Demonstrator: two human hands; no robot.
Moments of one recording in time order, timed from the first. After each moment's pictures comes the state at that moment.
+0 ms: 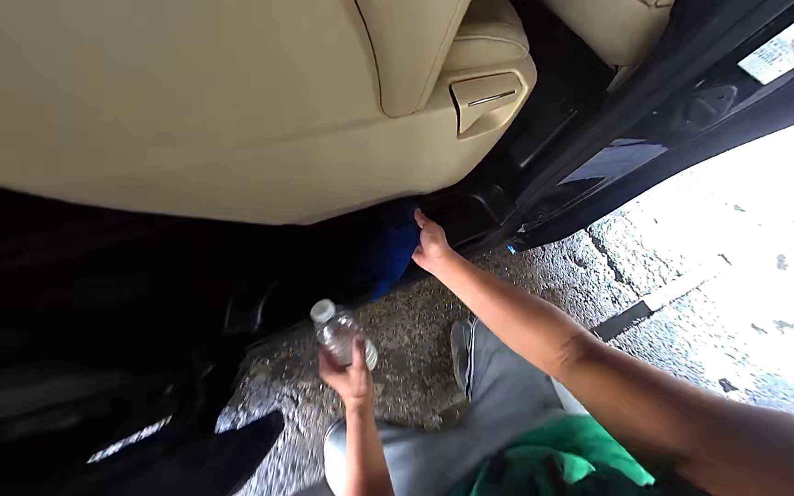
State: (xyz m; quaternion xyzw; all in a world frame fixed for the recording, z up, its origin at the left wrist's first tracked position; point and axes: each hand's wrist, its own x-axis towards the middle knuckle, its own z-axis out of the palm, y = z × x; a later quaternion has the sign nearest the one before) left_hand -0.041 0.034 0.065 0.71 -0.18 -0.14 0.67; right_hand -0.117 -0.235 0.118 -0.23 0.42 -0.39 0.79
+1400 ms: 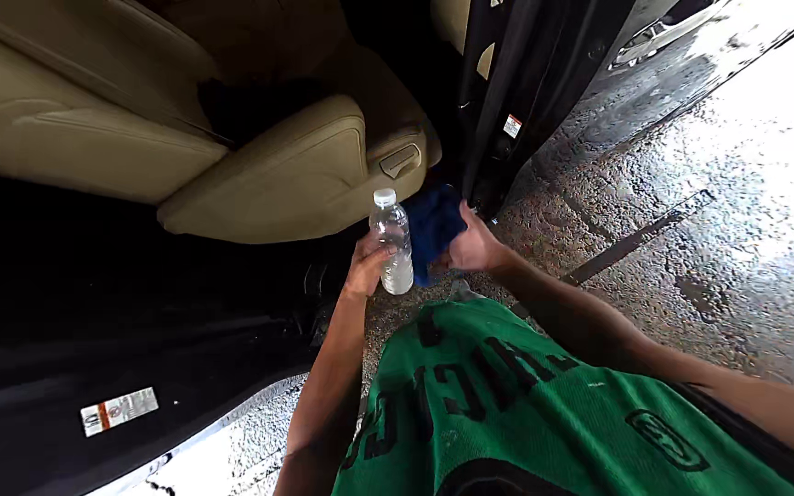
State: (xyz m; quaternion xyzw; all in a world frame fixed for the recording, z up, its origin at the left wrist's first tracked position) left_hand -0.095 -0.038 0.492 0.43 -0.47 -0.55 0.54; right_hand -0.346 -0.133 0.453 -0.26 0.31 -0.19 0.89
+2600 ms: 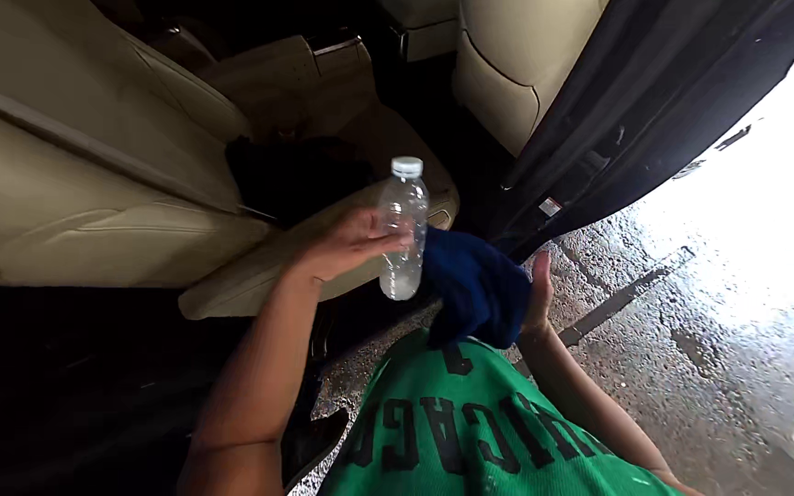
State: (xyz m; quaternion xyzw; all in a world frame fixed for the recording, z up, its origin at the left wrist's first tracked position) left_hand 0.044 -0.191 0.682 0.42 -0.62 -0.56 0.34; right_hand -0.277 -0.177 0.517 -0.30 0.10 -0.55 0.77
